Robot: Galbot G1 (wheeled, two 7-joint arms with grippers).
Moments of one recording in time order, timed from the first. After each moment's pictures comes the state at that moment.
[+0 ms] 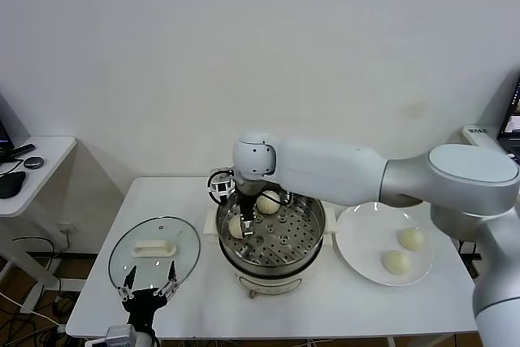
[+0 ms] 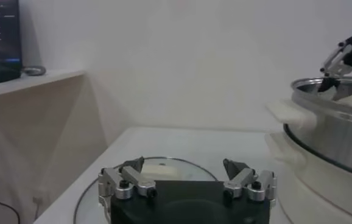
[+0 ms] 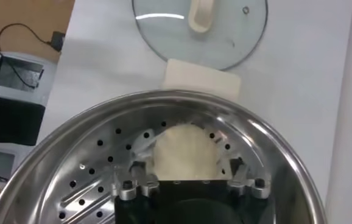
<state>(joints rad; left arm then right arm) 1.67 -1.58 -0.64 -2.08 -0.05 0.14 -0.05 0.44 1.32 -1.21 1.28 0.39 -0.72 -1.02</state>
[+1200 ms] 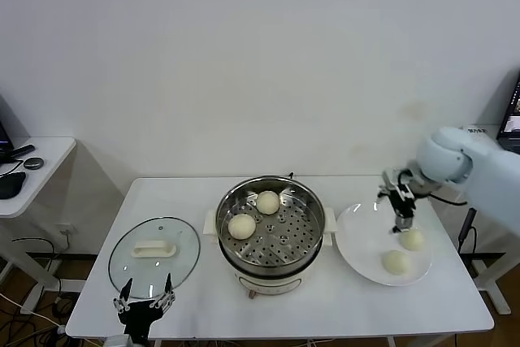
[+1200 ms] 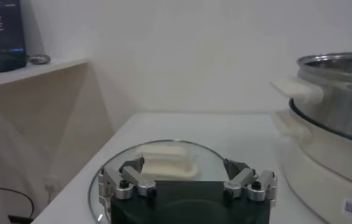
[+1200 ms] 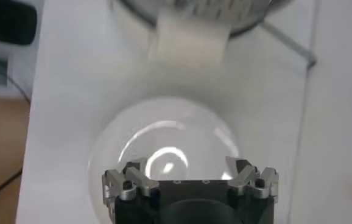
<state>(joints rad) 1.72 -1.59 -0.66 -2.08 -0.03 0.15 -0.05 0.25 0.50 -0.96 1.52 -0.08 -0.32 -1.24</state>
